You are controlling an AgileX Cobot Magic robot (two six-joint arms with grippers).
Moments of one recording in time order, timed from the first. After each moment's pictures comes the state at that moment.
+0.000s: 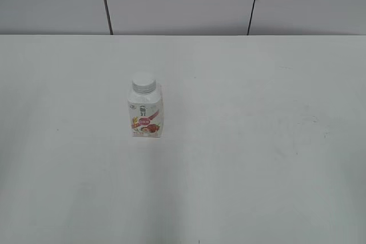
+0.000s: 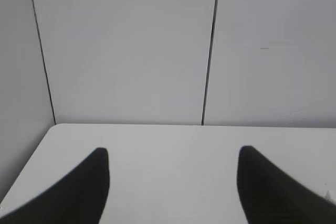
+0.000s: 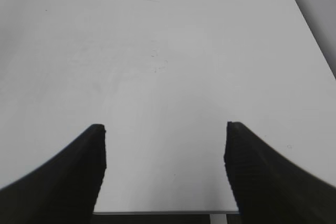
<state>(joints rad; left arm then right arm) 0.03 0.36 -0.42 -0.03 0.22 0.05 0.08 -0.01 -0.52 0.01 1.09 -0.04</state>
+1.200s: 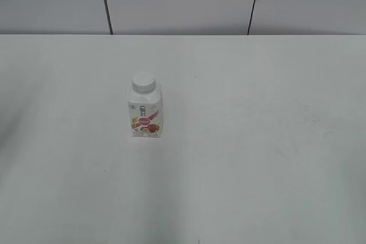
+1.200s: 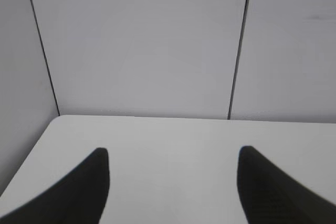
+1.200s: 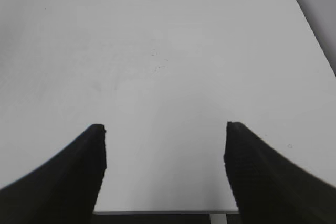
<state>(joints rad) 0.03 0.96 -0.40 -0.02 -0.32 0.05 0.08 -0.01 -0.51 0.00 1.09 -0.04</state>
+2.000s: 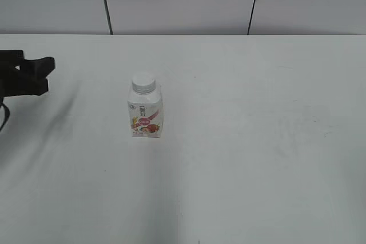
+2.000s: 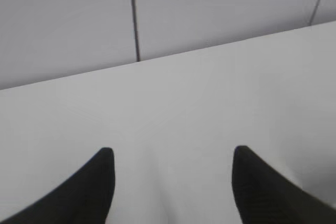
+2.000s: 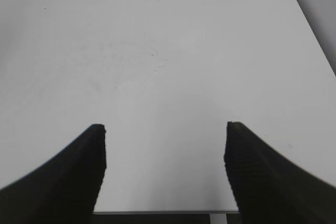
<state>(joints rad) 0.03 1.66 -0.50 0.54 -0.81 -0.23 0.08 -0.01 -0.51 0.00 1.09 -0.04</state>
